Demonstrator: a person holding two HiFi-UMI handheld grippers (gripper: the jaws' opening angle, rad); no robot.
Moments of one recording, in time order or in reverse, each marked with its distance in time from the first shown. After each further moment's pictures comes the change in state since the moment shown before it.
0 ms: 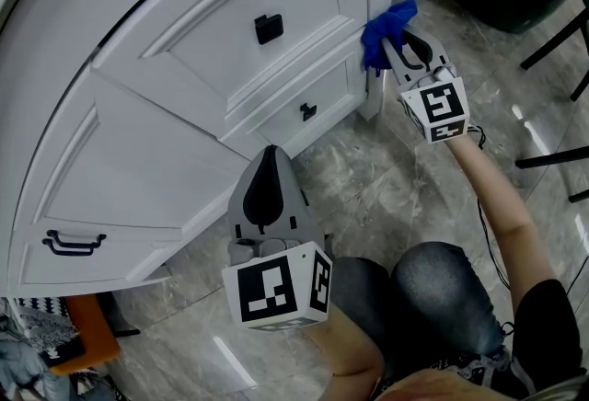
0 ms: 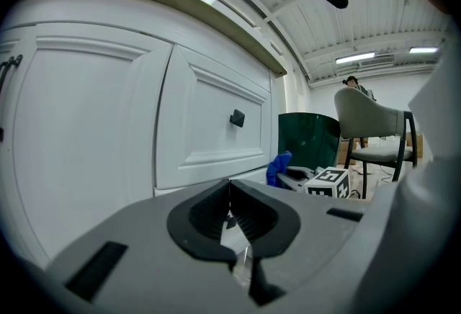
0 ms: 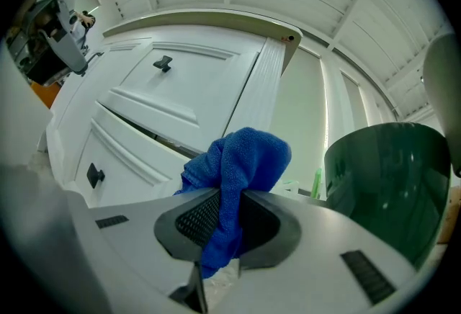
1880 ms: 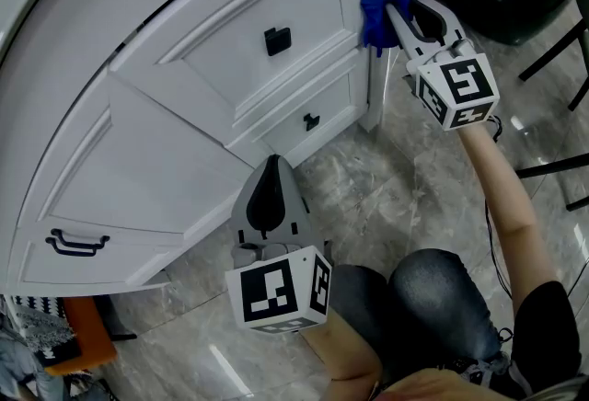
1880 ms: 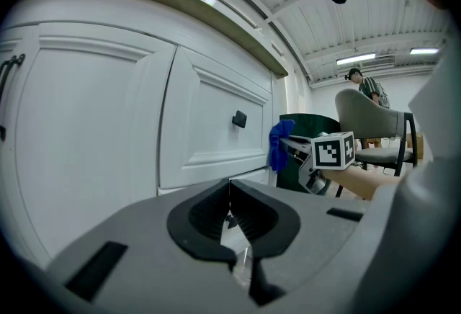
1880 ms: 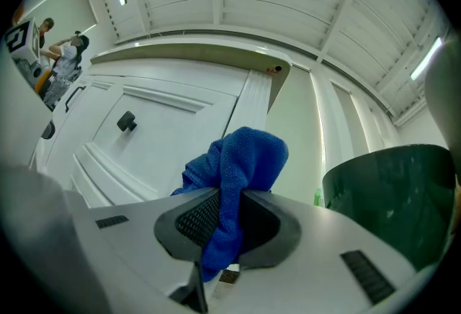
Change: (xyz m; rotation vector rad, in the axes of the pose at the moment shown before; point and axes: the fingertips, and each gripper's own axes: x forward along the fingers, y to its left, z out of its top) left arm -0.003 0.003 0.000 -0.007 -0.005 0.003; right arm 0.005 -0.040 0.101 0.066 -0.144 -0.020
